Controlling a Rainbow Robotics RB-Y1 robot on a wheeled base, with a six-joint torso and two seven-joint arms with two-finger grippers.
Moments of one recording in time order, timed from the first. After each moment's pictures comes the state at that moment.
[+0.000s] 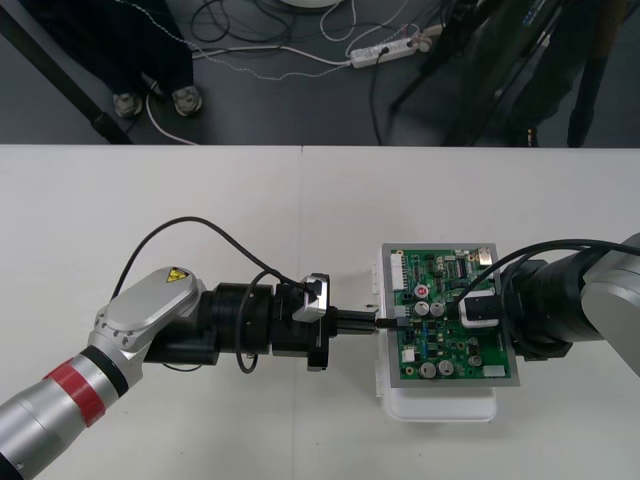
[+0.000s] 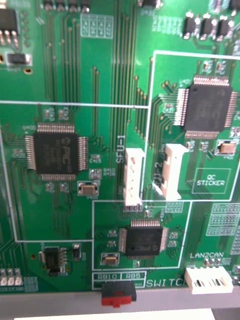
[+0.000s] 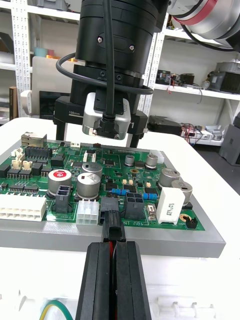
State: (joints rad) right arm -0.16 -0.76 0.28 -2.15 2.51 -1.57 -0.57; left arm -0.41 0.44 -0.66 -1.26 -0.90 -1.03 -0.44
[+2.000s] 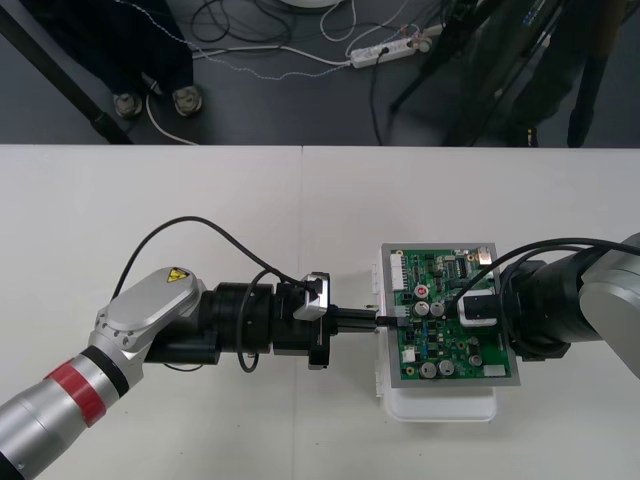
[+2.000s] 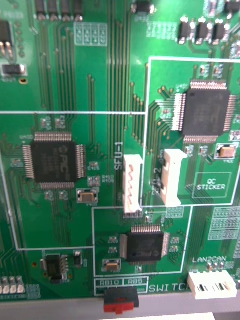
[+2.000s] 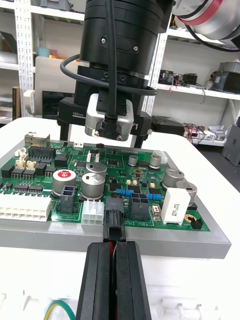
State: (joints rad) right arm -0.16 -0.75 0.28 -2.15 2.51 -1.57 -0.59; left arm -0.41 0.44 -0.66 -1.26 -0.89 -1.02 -0.44
